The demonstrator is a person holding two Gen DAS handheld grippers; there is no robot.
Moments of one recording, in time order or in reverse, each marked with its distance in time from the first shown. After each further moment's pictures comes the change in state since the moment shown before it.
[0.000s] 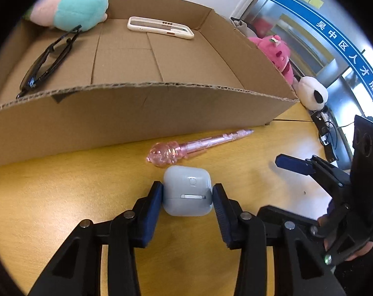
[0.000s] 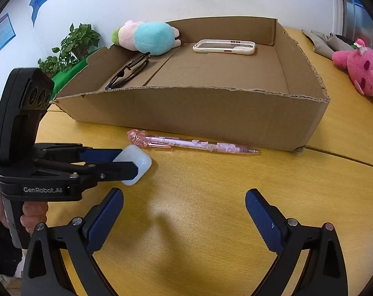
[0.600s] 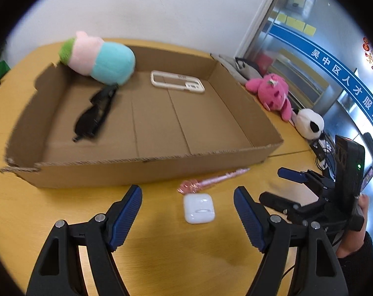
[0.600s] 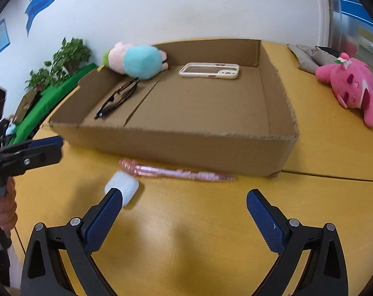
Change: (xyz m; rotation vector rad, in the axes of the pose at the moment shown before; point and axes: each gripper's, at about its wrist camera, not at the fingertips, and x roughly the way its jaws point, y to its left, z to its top) left arm -0.081 0.002 0.011 0.006 -0.200 0.076; right arm -0.022 -0.001 0.015 -0.011 -0.079 -0.065
